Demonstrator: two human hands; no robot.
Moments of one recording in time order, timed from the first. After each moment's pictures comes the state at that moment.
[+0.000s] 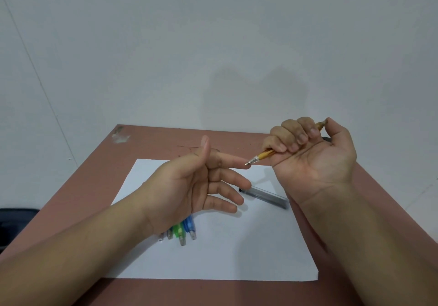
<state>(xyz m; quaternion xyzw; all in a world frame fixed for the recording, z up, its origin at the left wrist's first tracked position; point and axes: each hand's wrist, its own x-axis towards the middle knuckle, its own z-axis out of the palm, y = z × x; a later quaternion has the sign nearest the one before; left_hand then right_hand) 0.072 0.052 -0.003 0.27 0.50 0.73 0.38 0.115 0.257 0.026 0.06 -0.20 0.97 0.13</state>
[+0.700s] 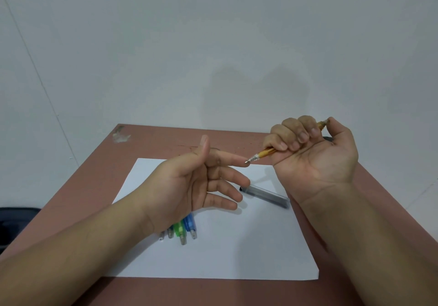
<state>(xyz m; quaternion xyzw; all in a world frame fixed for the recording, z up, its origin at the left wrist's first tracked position) 0.071 0.051 -0.004 0.27 0.50 0.74 0.37 0.115 0.255 0.027 0.06 -0.19 0.97 0.13</state>
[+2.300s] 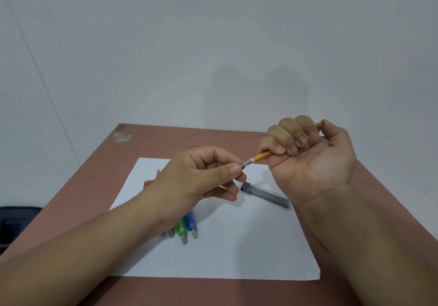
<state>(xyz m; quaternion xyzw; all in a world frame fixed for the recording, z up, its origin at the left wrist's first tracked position) 0.084 0.060 0.001 0.25 0.60 0.73 0.21 0.119 0.246 0.027 0.07 -0.19 0.97 0.11</state>
